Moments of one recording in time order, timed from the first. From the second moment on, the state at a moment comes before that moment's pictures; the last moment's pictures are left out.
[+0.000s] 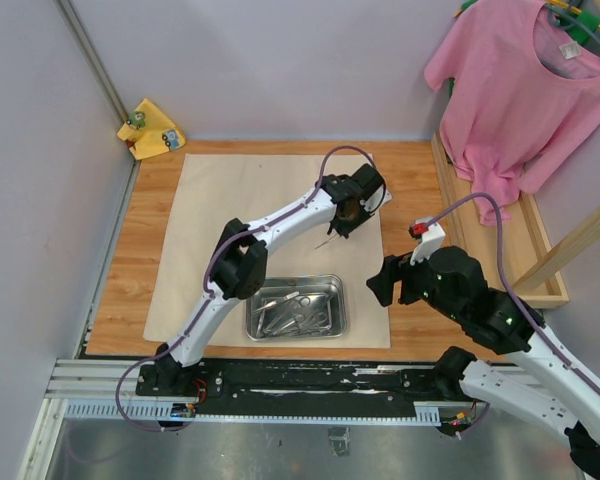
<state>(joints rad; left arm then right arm) -0.84 2.40 2.24 -0.95 -0.16 0.15 0.81 0.63 0.85 -0.72 0.17 0.39</state>
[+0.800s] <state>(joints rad) -0.85 2.41 2.20 -0.93 -0.09 0.22 0.76 0.70 0.82 -0.65 0.09 0.40</state>
